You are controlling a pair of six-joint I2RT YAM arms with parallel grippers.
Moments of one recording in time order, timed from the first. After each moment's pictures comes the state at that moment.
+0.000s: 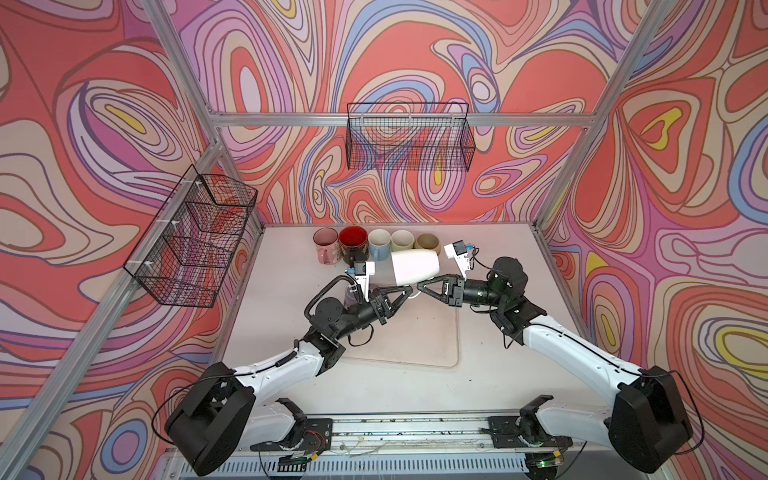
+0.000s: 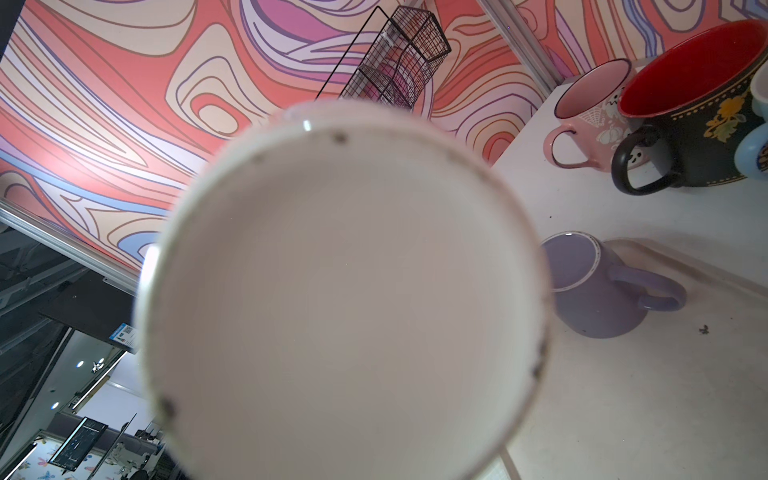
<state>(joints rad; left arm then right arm) -0.65 1.25 0.51 0.99 0.48 -0.94 0.45 1.24 0.80 0.41 -0.94 0.81</state>
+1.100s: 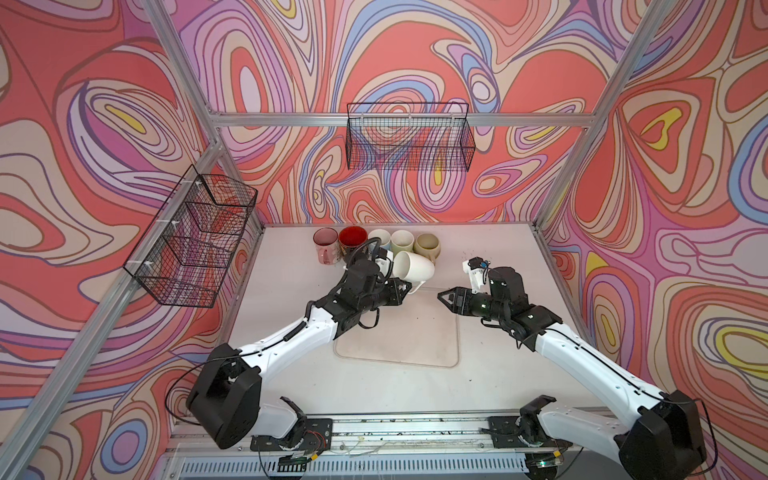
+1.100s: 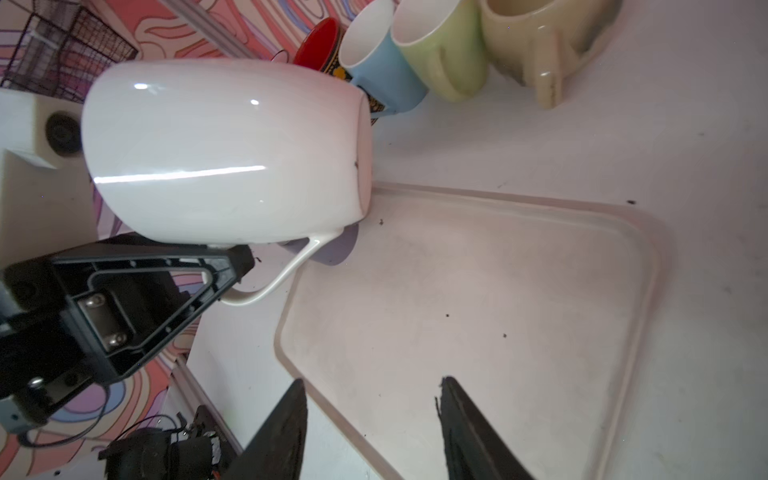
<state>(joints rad) -0.65 1.44 1.01 -0.06 0.23 -0.68 0.41 1.11 0.79 -0.27 -0.32 0.58</state>
